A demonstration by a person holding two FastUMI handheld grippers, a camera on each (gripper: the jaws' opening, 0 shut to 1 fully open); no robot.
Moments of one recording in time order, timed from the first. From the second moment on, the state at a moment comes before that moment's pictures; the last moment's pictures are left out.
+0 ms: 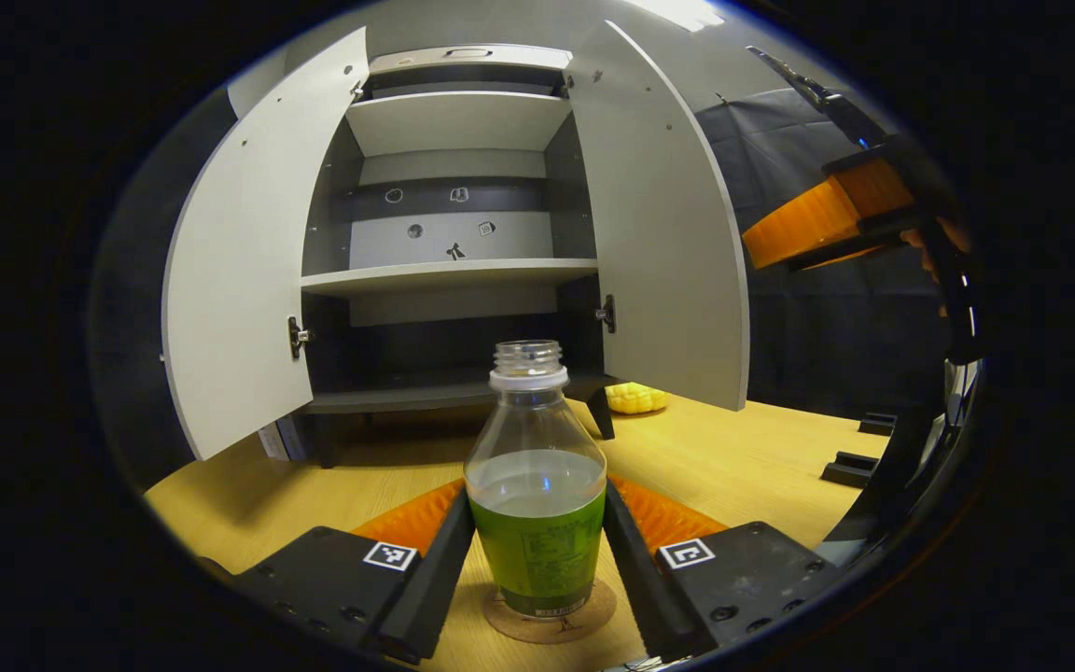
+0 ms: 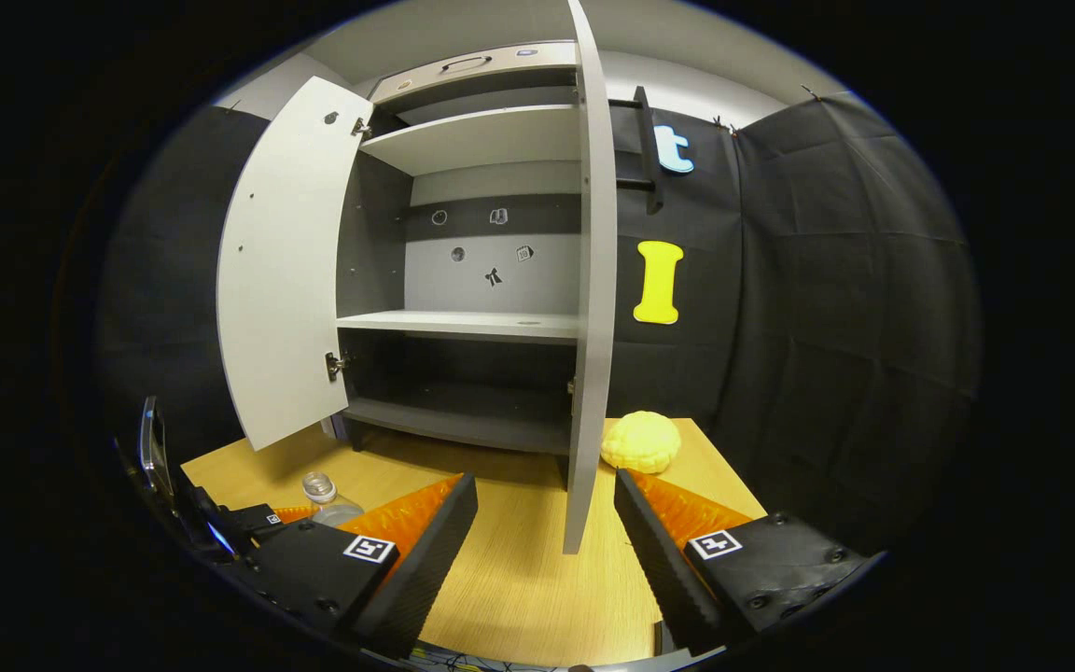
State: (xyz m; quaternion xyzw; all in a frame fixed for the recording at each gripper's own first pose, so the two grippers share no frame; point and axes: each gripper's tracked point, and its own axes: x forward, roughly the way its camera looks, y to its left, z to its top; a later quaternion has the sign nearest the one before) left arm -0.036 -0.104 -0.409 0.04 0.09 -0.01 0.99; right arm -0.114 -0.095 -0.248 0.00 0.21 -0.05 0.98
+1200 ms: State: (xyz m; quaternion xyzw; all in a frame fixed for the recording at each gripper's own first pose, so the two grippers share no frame) left arm -0.015 -0.102 -0.351 0.07 0.05 -0.03 1.00; right arm -0.105 -0.077 -0.218 0.00 0.20 -0.04 0.98
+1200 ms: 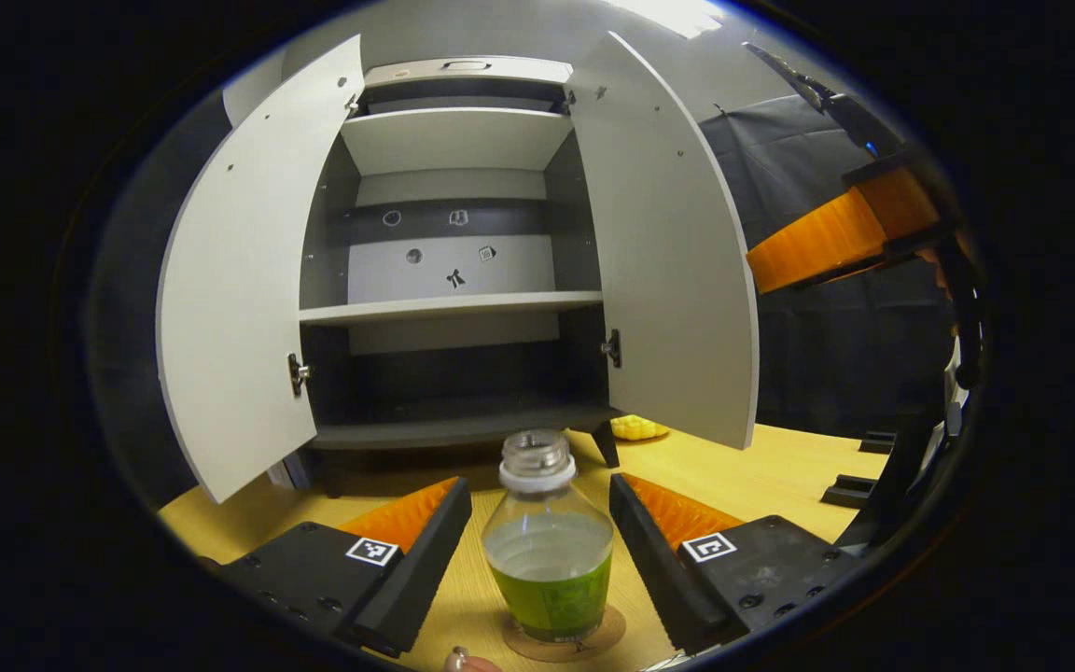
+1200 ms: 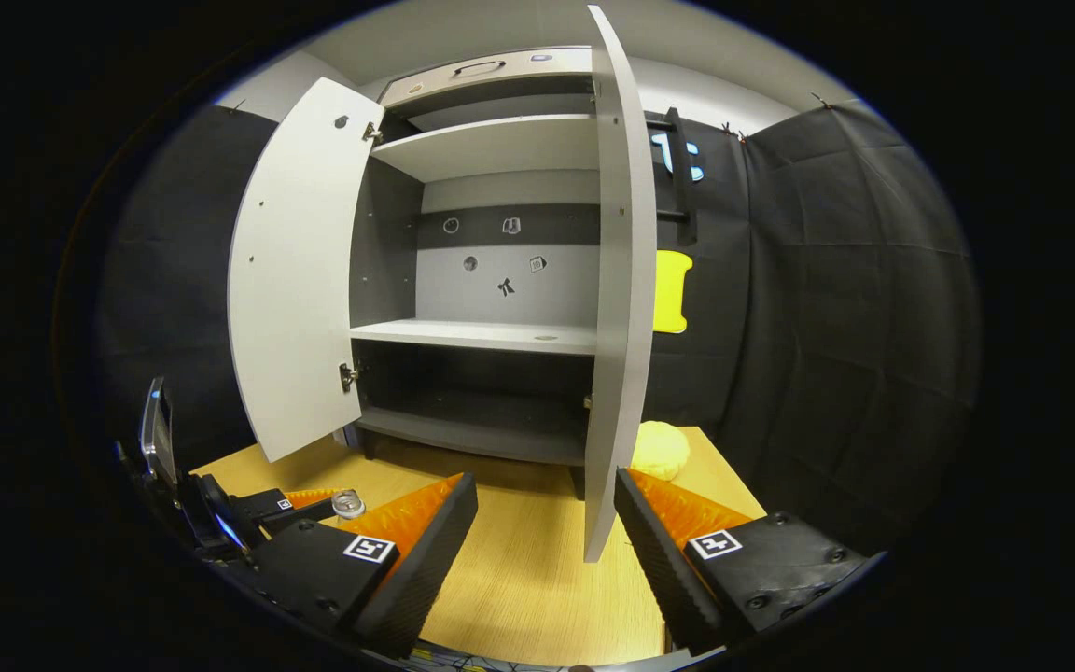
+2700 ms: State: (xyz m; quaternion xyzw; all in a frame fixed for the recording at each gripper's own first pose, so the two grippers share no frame) left arm -0.030 0.027 -0.041 0.02 0.03 -0.06 1.00; right arm -0.043 -0.184 -0.061 0.03 0.10 -0.19 0.98
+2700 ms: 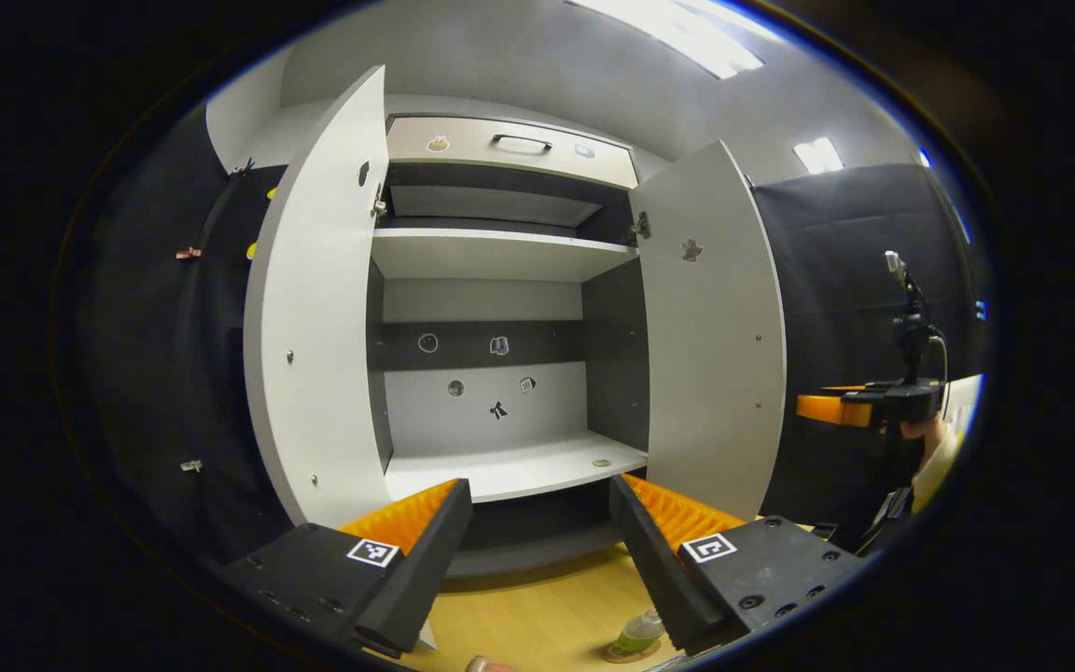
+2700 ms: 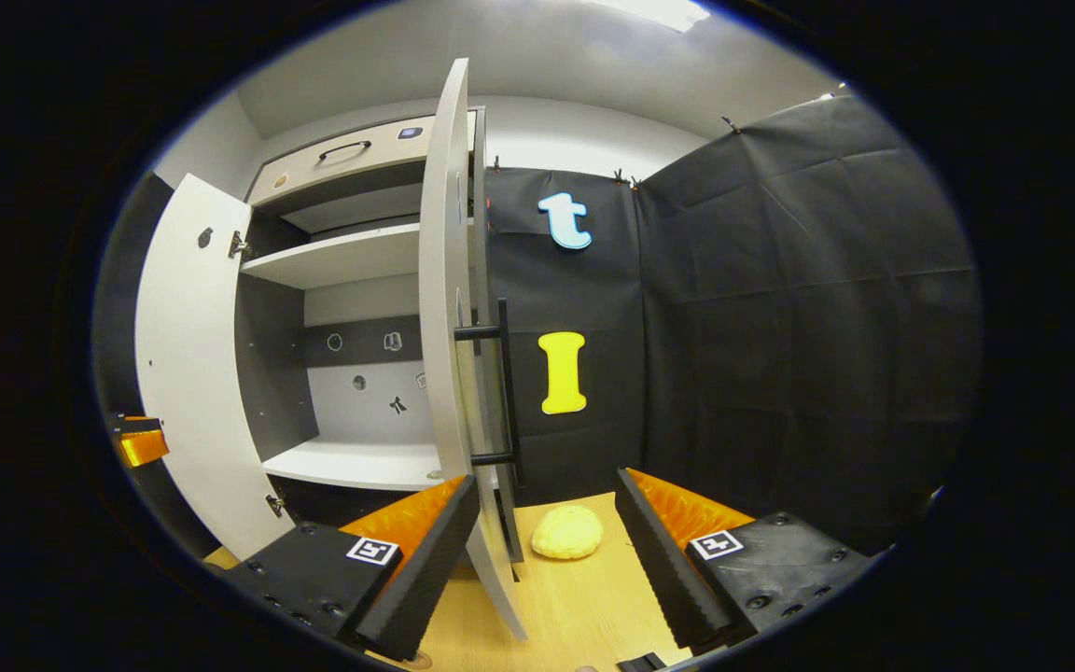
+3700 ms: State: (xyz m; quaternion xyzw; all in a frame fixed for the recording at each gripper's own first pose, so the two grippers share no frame) left arm -0.045 0.071 -0.062 -0.03 0.04 0.04 1.00; right arm -0.016 -0.174 -0.070 0.02 0.10 -0.11 0.99
